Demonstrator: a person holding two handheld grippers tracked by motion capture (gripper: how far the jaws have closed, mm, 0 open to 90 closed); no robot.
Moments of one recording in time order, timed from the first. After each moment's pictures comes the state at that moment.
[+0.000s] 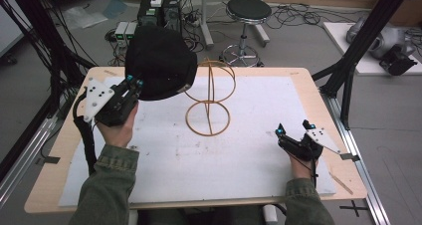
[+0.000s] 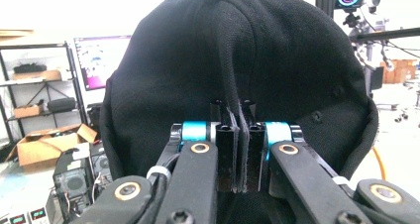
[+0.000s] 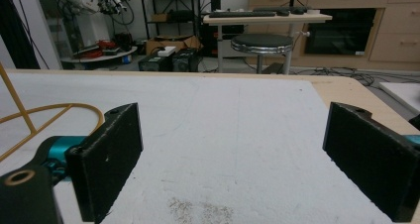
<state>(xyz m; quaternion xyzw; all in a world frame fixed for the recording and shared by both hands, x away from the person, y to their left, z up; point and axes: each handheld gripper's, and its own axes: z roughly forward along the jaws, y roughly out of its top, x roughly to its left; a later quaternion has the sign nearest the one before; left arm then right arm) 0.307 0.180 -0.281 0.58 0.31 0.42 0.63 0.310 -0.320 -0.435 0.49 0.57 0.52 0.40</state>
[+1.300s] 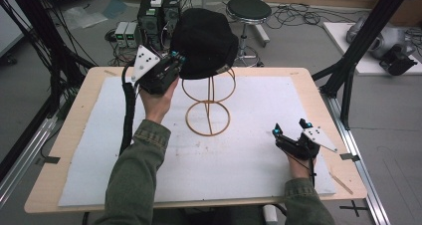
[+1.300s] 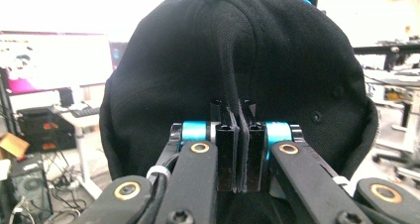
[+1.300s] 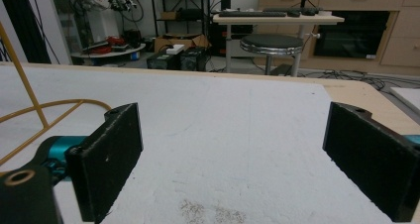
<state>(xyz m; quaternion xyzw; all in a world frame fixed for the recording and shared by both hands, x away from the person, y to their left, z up) 0.385 0.108 -0.265 0.60 0.28 0.34 0.67 0.313 -0.314 -0.434 0.48 0.59 0.52 0.40</state>
